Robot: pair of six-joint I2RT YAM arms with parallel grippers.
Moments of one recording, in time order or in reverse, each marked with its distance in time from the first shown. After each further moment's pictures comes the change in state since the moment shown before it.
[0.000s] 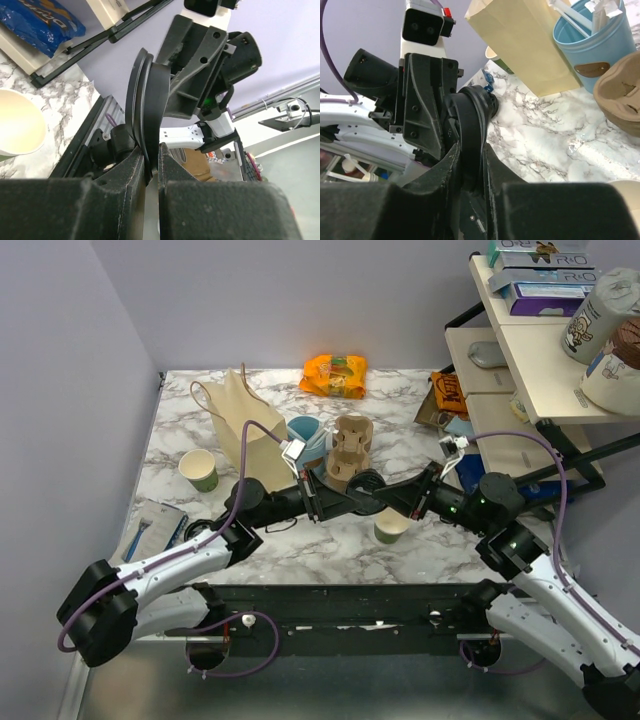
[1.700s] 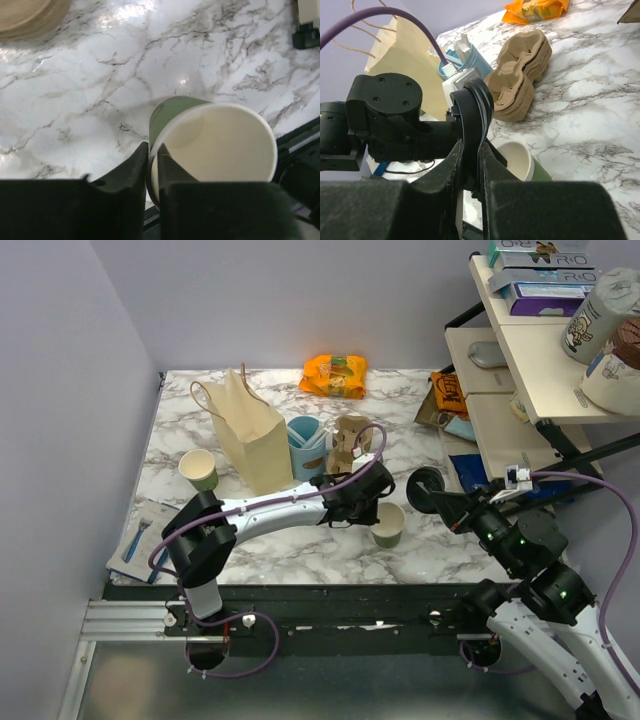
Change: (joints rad) left arm -0.237 0.669 0.737 -1.171 -0.609 0.371; right arm 0.002 -0.366 0.026 -0.468 0.558 -0.095
